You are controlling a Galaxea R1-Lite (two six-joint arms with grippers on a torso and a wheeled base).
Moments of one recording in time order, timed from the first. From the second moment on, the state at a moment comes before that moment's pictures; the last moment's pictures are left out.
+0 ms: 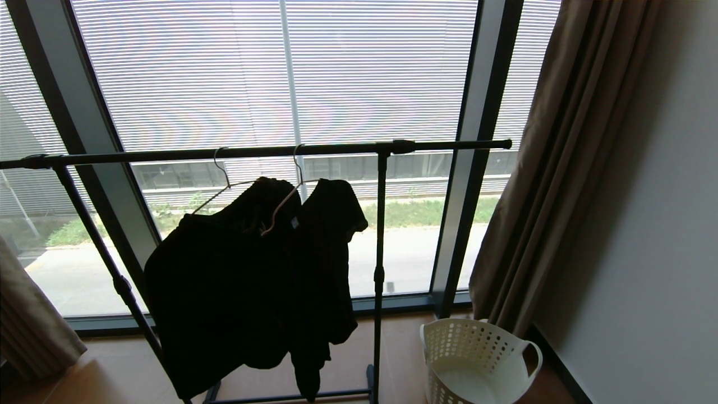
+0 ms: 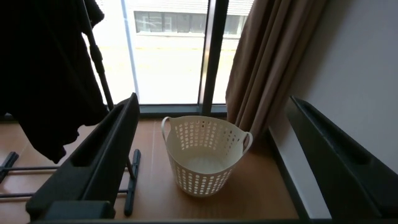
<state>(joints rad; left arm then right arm) -0.01 0.02 -0.03 0.08 0.02 0.04 -0.08 0.09 -0.03 0.07 0.05 -0.02</state>
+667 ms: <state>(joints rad) 0.00 0.00 -0.02 0.08 0.01 0.04 -0.08 0.09 -0.03 0.07 0.05 -0.02</state>
